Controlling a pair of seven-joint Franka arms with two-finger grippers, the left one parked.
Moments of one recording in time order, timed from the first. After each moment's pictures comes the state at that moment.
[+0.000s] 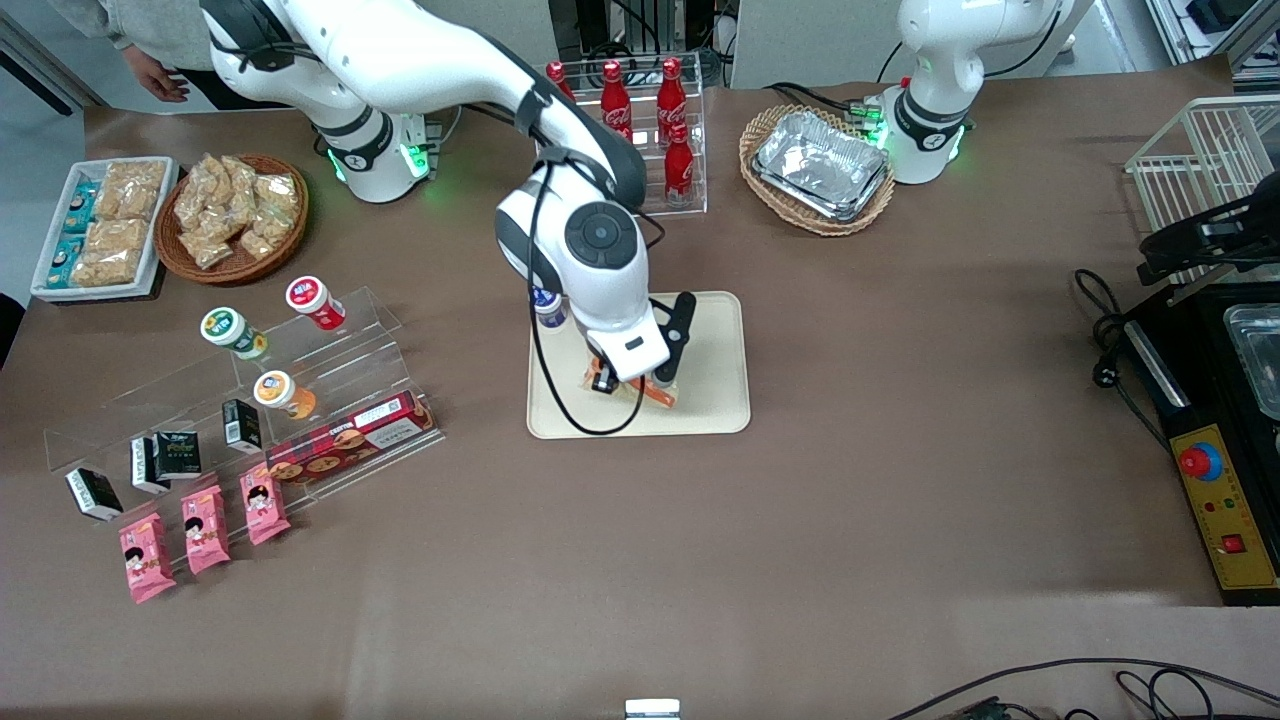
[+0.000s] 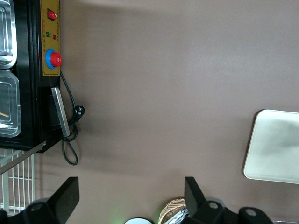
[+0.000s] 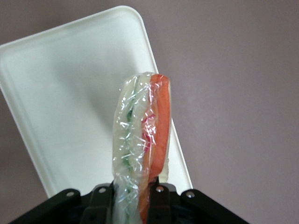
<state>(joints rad) 0.68 0.59 0.09 -1.43 -0.08 2.00 -0.47</state>
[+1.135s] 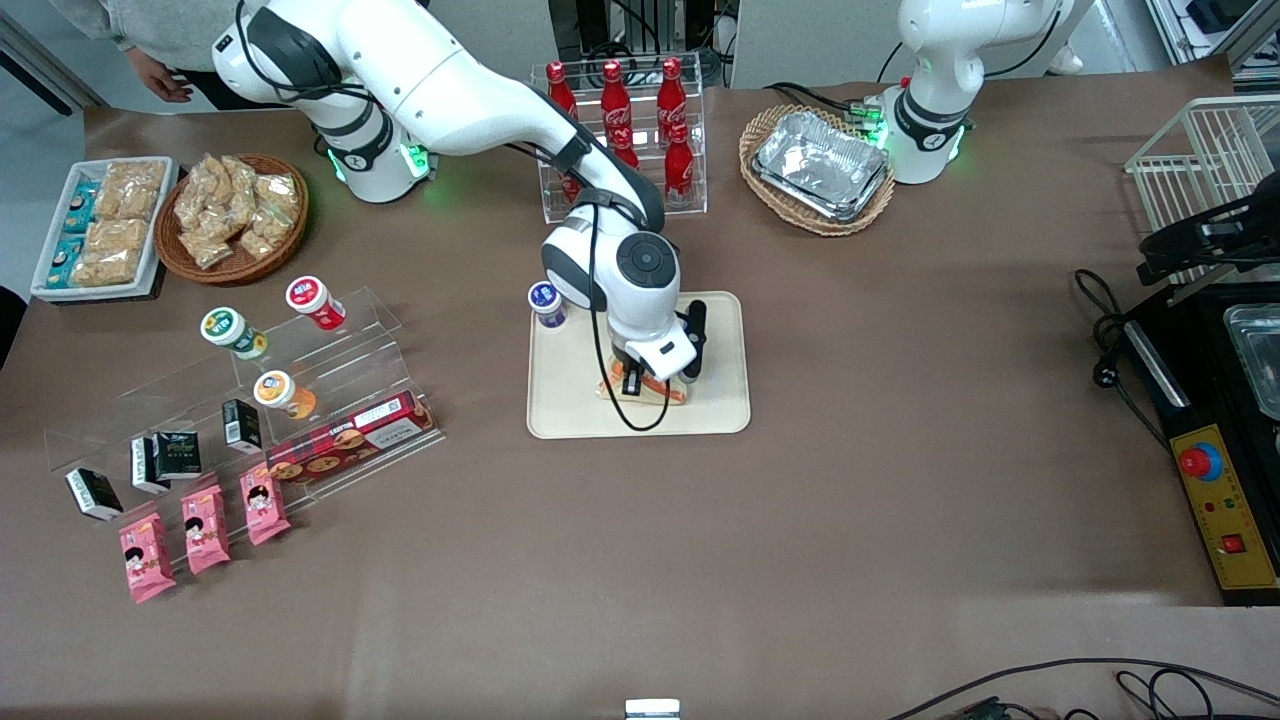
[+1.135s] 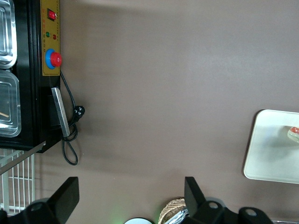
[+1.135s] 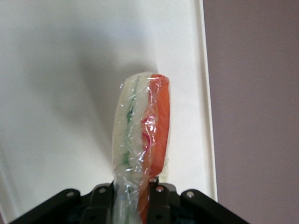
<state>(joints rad) 0.75 0.71 0.09 -1.51 -0.17 2.17 -0.50</state>
